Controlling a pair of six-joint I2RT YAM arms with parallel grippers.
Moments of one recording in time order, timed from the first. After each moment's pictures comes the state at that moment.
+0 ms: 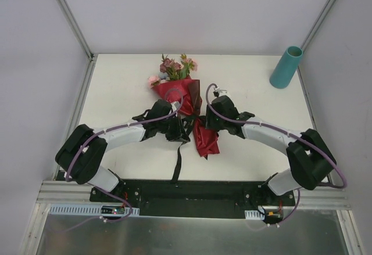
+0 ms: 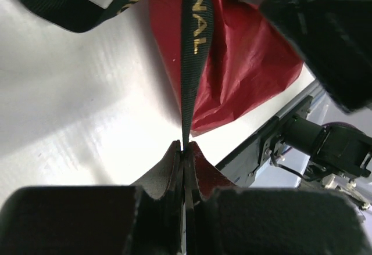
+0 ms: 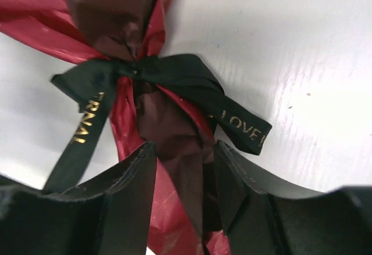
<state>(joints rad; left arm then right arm) -0.65 1.50 0.73 -0.04 0.48 -0.88 0.71 1.45 0.86 -0.21 0.17 0.57</state>
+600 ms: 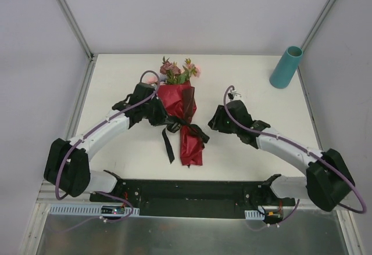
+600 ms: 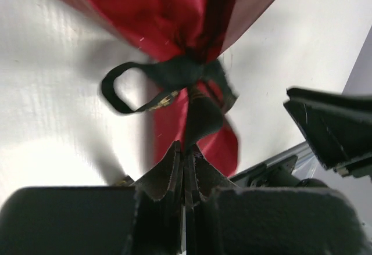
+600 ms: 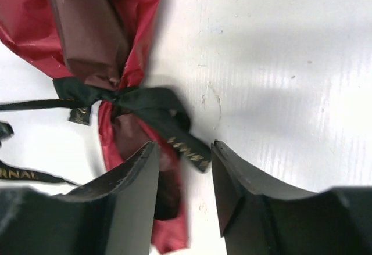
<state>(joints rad) -0.50 1.37 0.92 -0.44 0.31 -0.85 0.67 1.32 0.75 -0.18 0.09 0.72</state>
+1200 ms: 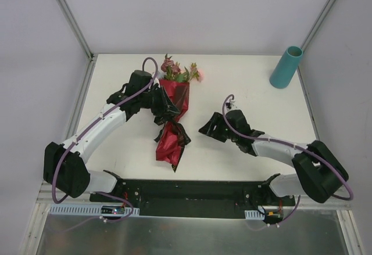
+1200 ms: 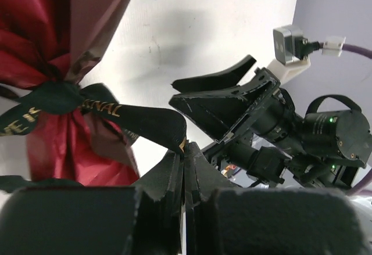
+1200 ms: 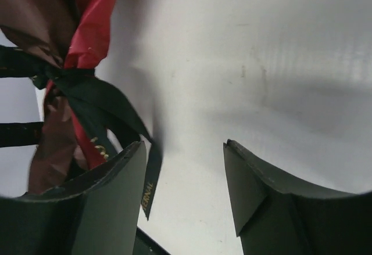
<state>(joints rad) -0.45 1.33 1.10 -0.51 0.47 -0.85 0.66 1.30 0.50 0.17 -0.09 0.91</state>
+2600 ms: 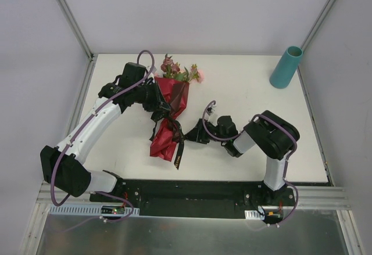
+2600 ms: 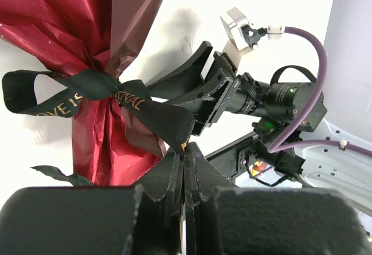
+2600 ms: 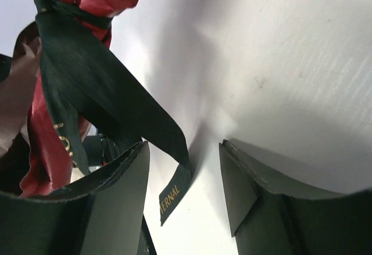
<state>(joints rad) -0.40 1.34 1.27 -0.77 0.41 -0.68 0.69 1.89 0.50 1.05 -0.50 0.96</state>
